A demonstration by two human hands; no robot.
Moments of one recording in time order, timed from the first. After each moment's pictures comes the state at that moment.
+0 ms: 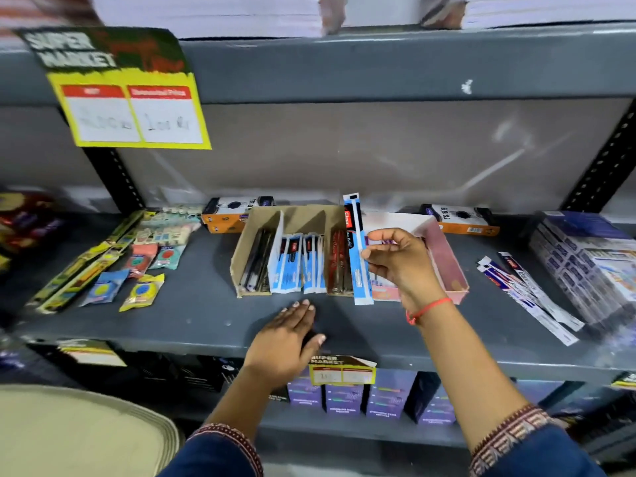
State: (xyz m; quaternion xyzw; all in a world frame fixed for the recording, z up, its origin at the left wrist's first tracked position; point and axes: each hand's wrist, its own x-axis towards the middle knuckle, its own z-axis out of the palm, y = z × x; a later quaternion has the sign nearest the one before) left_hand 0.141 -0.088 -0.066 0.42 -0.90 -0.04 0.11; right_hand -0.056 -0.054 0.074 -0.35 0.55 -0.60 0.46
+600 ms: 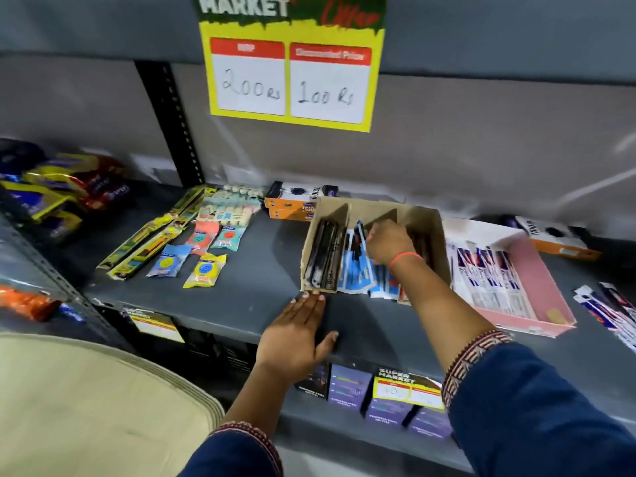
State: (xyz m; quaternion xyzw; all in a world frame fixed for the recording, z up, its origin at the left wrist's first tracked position) left_hand 0.214 -0.110 -0.072 0.48 -0.86 -0.03 0.18; right_hand 0.029 -0.190 0.042 -0.56 0.77 -0.22 0.22
